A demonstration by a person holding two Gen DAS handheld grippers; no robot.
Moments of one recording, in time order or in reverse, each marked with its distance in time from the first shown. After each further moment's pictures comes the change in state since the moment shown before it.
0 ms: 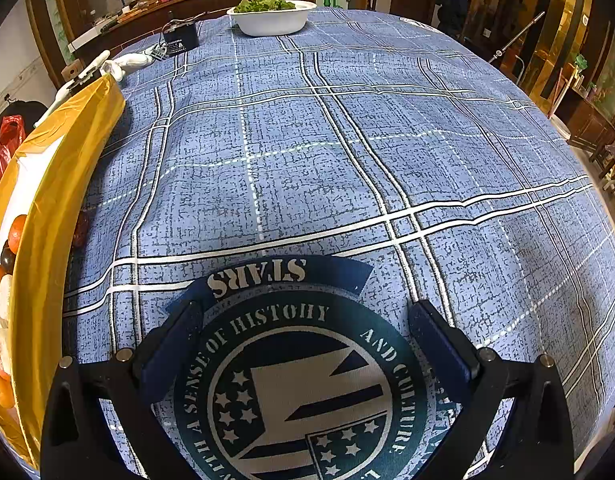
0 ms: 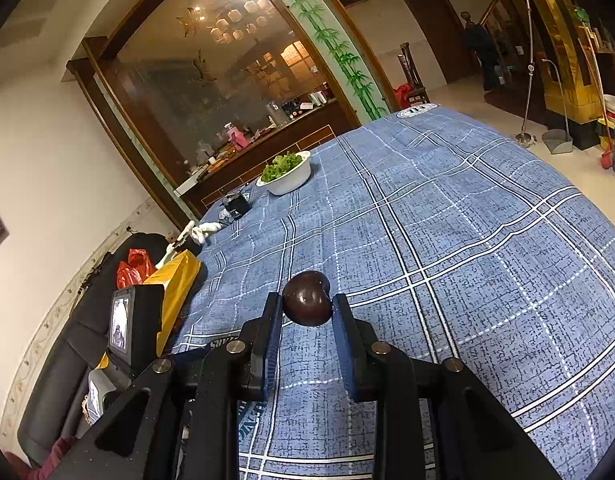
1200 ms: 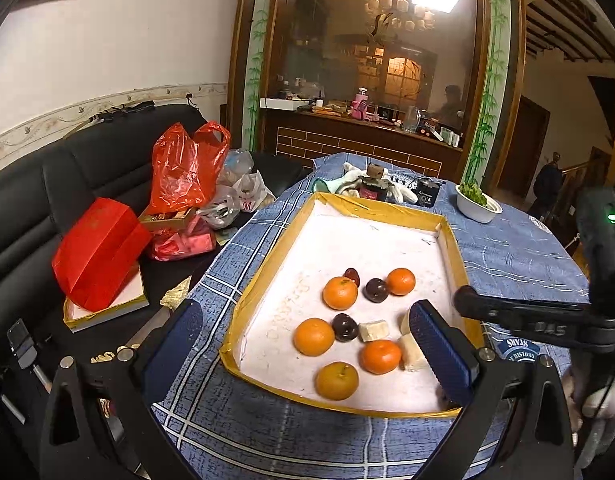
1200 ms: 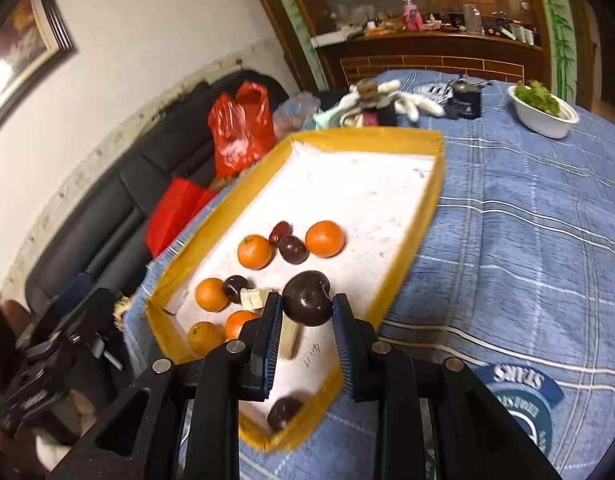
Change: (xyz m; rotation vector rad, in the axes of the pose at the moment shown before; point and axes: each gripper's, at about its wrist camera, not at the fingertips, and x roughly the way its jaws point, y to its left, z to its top) left arm -0.184 0.263 -0.129 -0.420 -0.519 0.245; right arm 0.185 0.277 -0.059 -0.464 0.478 0.255
